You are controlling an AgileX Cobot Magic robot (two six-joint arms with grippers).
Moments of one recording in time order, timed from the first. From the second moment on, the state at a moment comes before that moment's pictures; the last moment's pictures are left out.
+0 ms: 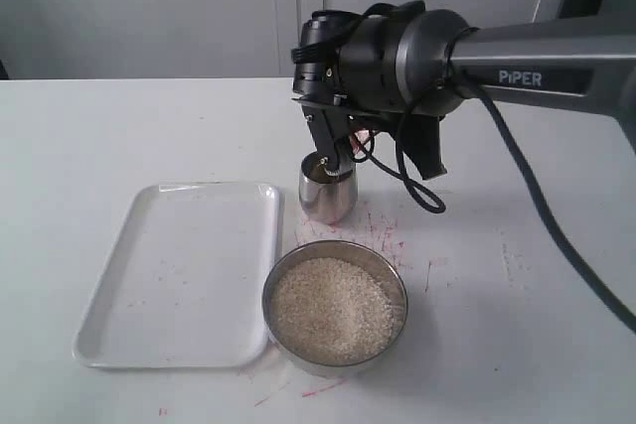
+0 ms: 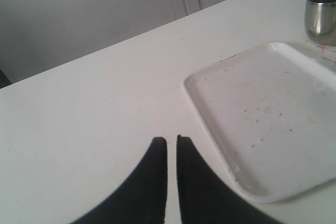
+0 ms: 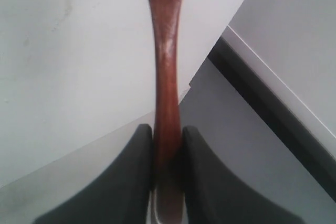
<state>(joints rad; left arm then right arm) -0.09 0.00 0.00 0.01 0.05 0.16 0.57 2.02 -1.56 -1.02 1.14 -0.55</state>
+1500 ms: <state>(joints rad) -0.09 0.00 0.00 0.01 0.05 0.16 0.62 2.01 -1.56 -1.12 1.19 -0.55</state>
